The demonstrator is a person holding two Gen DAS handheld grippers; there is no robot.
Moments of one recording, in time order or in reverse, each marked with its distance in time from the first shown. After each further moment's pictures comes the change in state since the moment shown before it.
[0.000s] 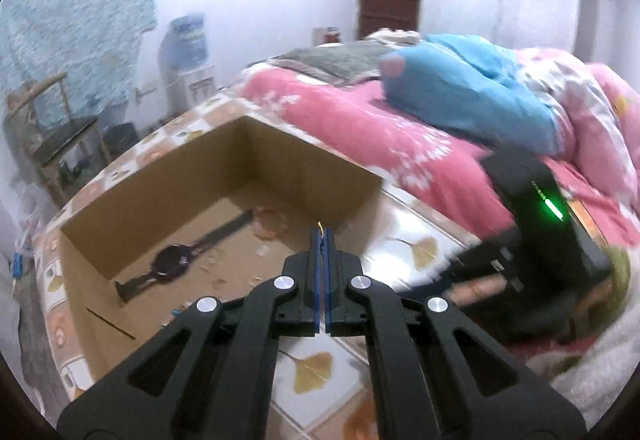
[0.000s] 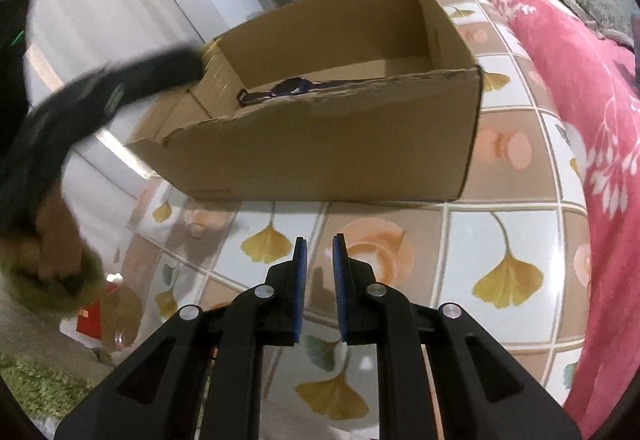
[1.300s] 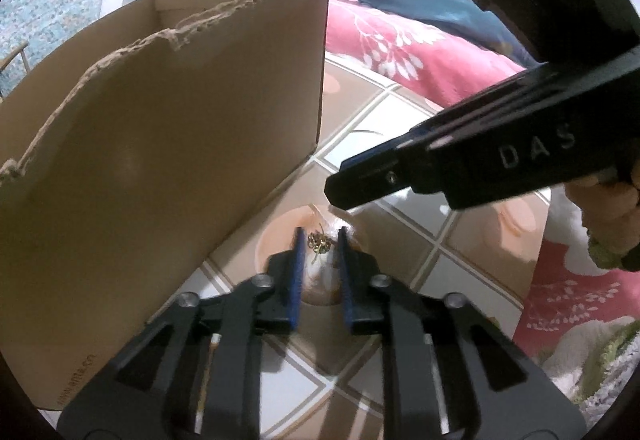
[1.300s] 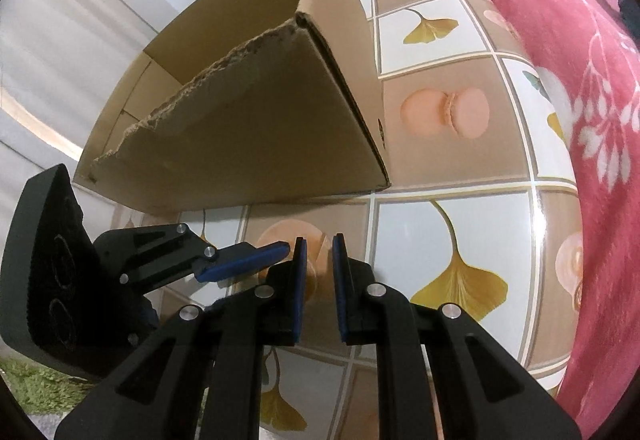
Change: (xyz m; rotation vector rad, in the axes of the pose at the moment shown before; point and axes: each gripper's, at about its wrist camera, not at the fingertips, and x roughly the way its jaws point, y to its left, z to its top) left arm 0.114 -0.051 -0.083 0.066 0.200 -0.062; right arm 0.031 -0.060 0.016 0.161 0.107 -0.021
